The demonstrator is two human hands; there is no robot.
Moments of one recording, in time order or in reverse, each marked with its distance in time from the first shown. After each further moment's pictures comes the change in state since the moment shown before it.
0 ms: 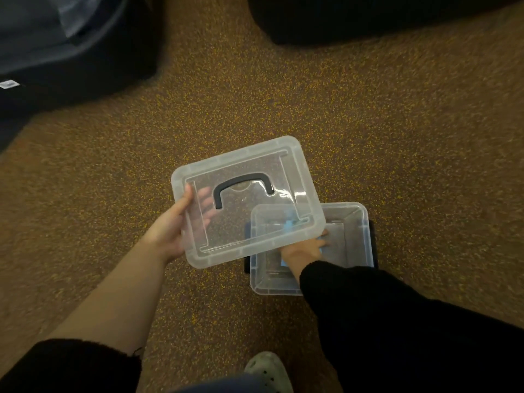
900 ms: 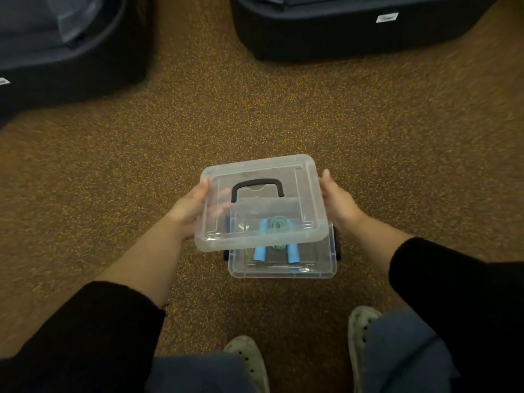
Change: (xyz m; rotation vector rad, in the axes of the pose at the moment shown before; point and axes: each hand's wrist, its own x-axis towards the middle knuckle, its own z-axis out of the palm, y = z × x) left_hand 0.009 -0.015 0.039 0.022 -0.092 -0.011; right_hand -0.044 0.030 -0.201 0.812 -0.353 -0.427
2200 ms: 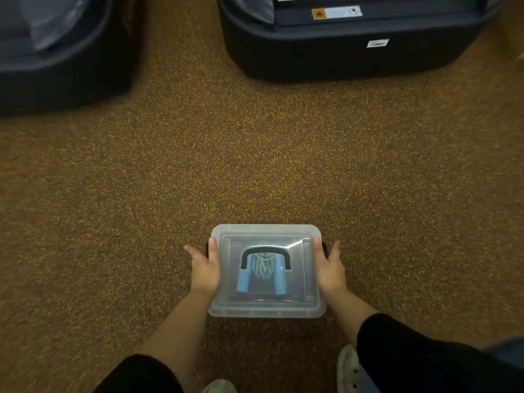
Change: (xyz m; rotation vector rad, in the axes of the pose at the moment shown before) left_hand 0.015 -0.092 0.062 0.480 0.487 -0.003; right_hand 0.002 0.085 -0.004 -0.202 0.456 0.217
